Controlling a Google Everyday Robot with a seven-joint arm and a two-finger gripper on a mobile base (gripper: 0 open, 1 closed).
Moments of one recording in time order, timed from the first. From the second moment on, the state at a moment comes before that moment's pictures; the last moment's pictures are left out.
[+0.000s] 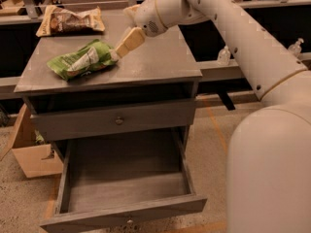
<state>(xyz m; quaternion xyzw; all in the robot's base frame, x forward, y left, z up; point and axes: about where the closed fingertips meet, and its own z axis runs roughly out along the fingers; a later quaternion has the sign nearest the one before) 0.720 0.099 0.962 -0.61 0.59 0.26 0.46</state>
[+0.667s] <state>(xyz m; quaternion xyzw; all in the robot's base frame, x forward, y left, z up) 0.742 0.155 0.913 -0.60 0.59 0.32 0.44</state>
